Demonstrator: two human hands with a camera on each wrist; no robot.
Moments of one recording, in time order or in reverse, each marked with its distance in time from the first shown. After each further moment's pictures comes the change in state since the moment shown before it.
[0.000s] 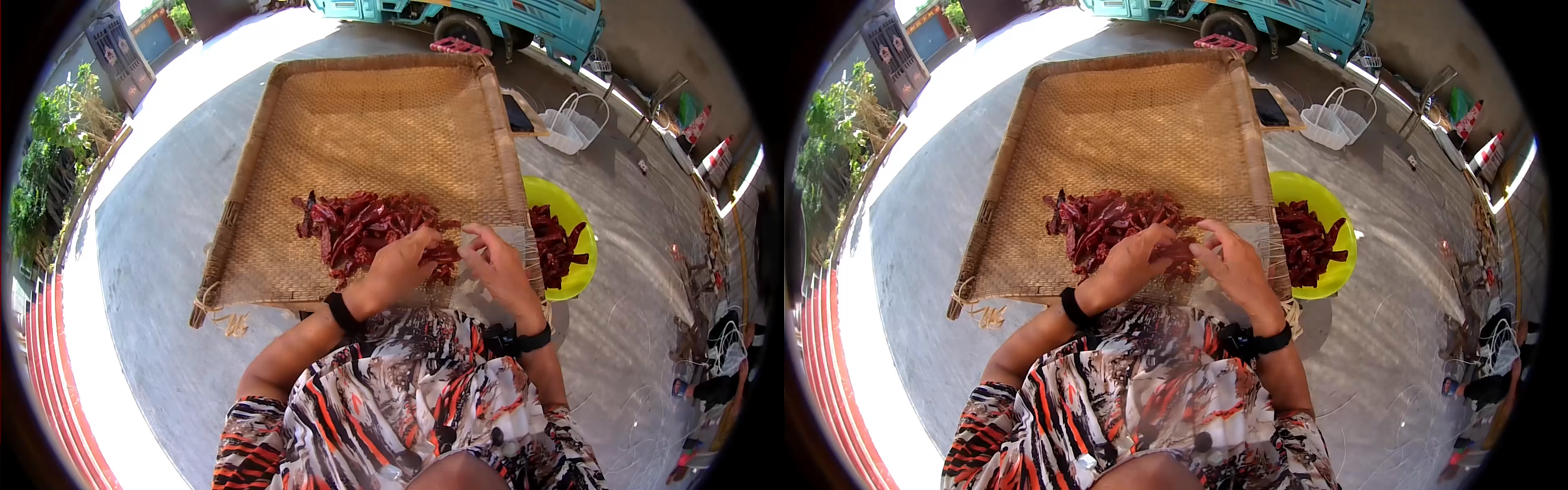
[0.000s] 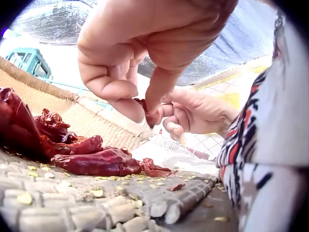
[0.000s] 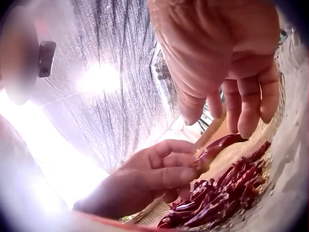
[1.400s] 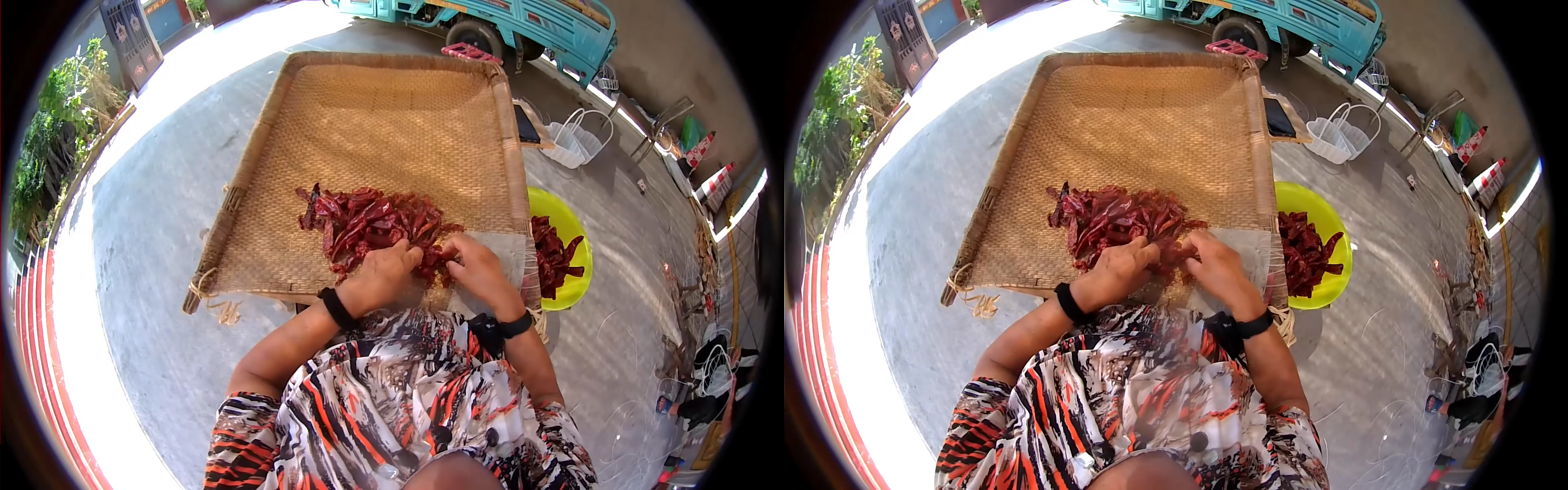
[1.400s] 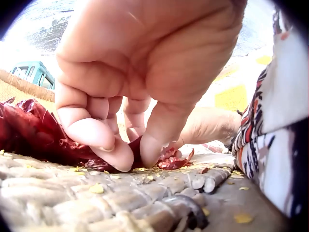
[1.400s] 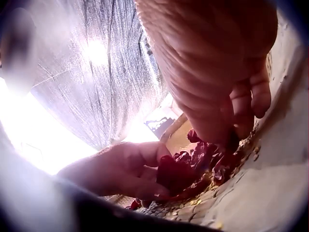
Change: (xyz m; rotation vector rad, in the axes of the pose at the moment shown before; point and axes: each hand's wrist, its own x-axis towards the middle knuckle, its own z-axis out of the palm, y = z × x) left_hand -0.022 -0.016 -0.009 0.298 -0.145 0.002; right_hand 0.028 0.038 0.031 -0.278 -0.196 -0.245
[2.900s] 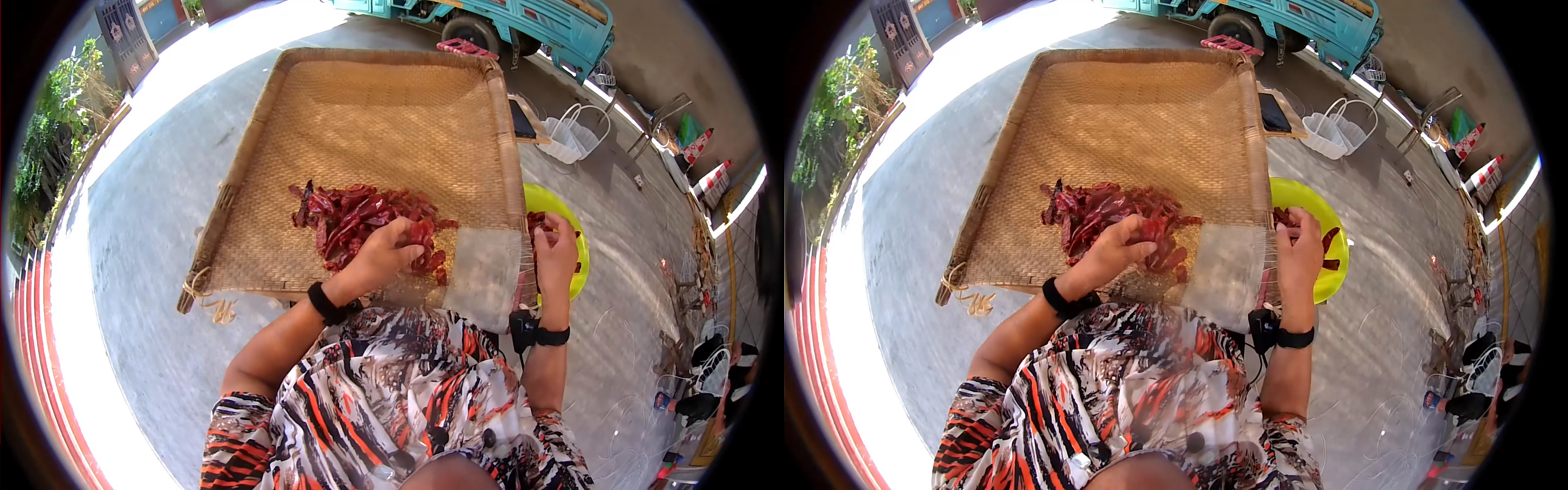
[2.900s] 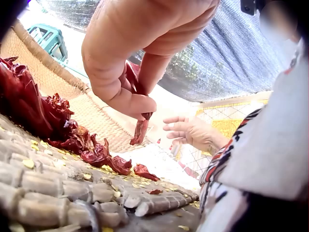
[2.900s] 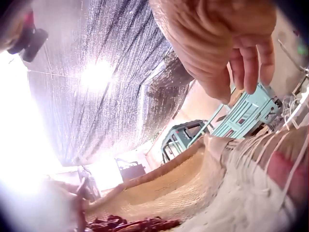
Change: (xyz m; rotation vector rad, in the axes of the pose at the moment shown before) left_hand 0.020 0.001 -0.010 -1.106 -0.027 -0.322; right_hand -0.039 0.032 -0.082 -0.054 0.684 0.400
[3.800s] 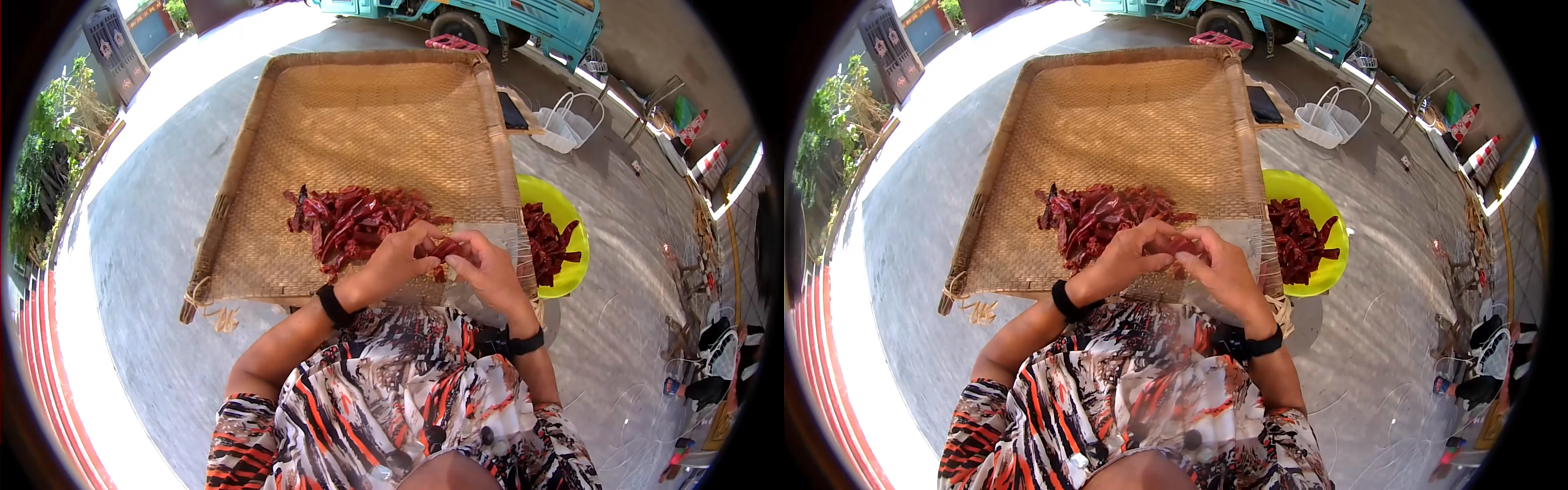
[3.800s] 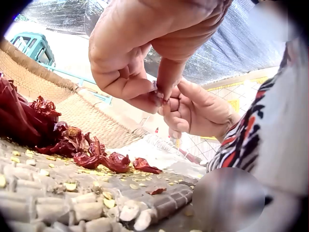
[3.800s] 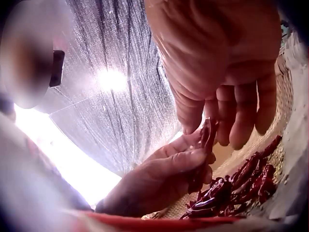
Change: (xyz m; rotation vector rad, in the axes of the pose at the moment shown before) left_hand 0.012 0.001 0.020 0.367 -0.069 0.224; right_hand -0.046 -0.058 0.032 0.378 -0.628 -0.053
